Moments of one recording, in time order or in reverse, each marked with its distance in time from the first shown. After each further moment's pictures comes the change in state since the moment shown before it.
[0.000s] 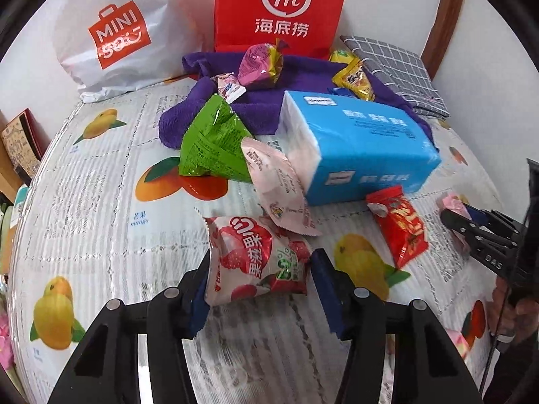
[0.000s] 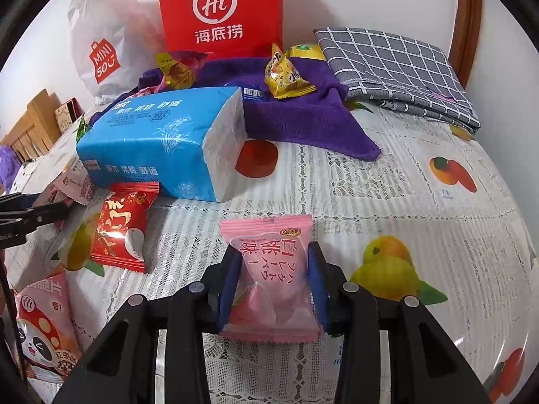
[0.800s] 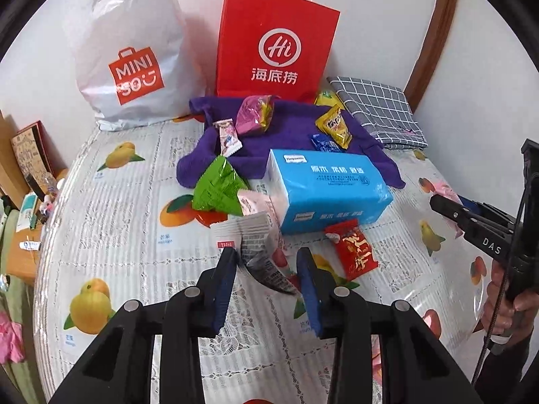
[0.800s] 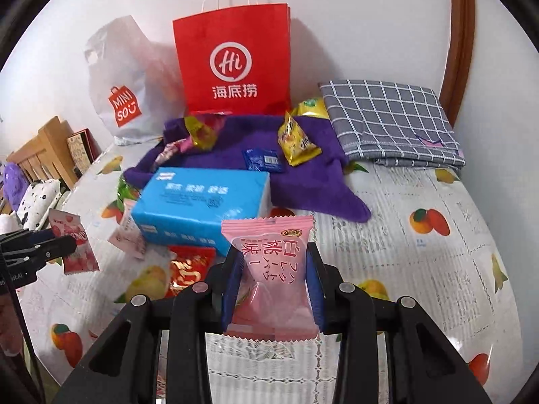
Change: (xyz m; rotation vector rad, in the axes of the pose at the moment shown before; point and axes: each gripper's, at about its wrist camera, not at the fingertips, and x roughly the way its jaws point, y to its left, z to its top) left arm -0.075 -0.002 0.013 -0.031 -0.098 -0.033; right arm -0.080 0.027 0.048 0.017 -0.108 0.016
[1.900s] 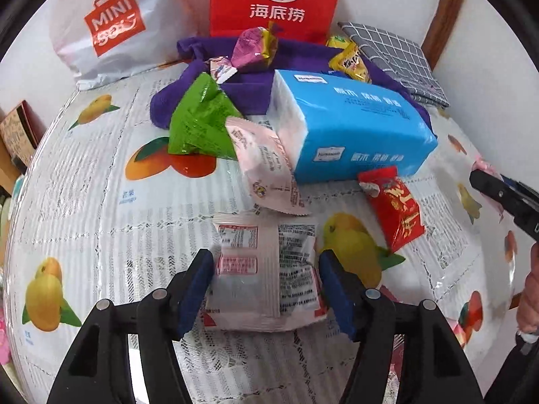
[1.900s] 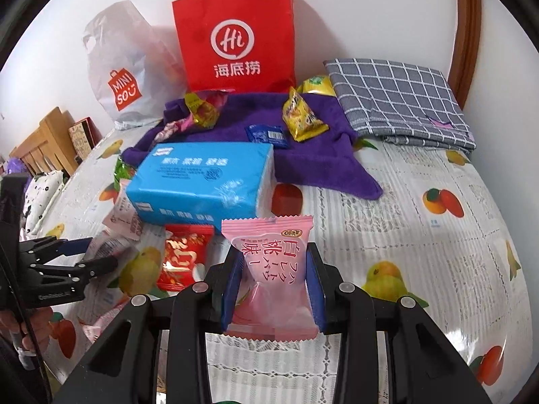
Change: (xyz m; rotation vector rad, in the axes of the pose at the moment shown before) left arm 0.079 -0.008 -0.029 0.030 0.160 0.048; right arm 0.025 -0.008 -0.021 0.008 0.074 0.007
